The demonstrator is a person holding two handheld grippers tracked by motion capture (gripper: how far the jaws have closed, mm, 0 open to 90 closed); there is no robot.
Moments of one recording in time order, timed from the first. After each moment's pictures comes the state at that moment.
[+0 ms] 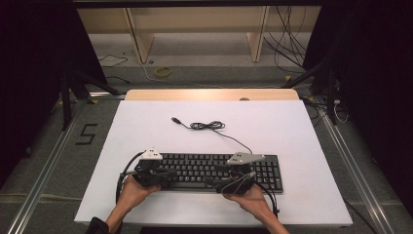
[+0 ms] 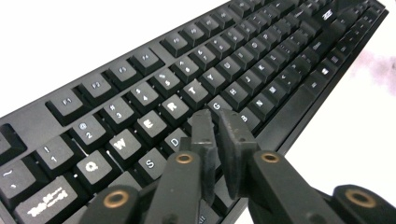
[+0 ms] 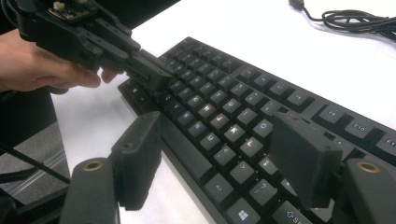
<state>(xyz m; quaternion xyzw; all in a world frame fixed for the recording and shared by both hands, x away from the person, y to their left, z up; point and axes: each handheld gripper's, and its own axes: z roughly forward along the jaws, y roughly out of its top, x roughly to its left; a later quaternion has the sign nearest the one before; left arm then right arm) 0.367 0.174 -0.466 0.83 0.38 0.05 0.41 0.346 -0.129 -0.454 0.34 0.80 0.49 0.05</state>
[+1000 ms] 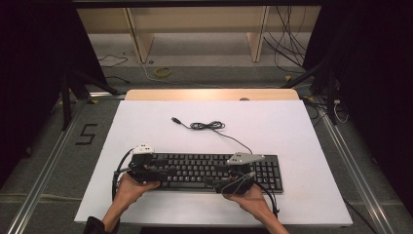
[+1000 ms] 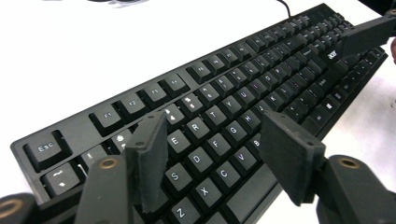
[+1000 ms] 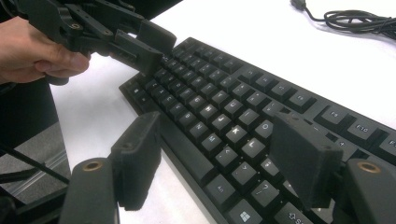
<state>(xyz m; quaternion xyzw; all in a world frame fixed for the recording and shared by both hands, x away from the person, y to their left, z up) 0.372 0.188 -0.456 0.79 0.42 0.06 0.44 0.346 -0.128 -0.455 0.34 0.80 0.49 0.04</state>
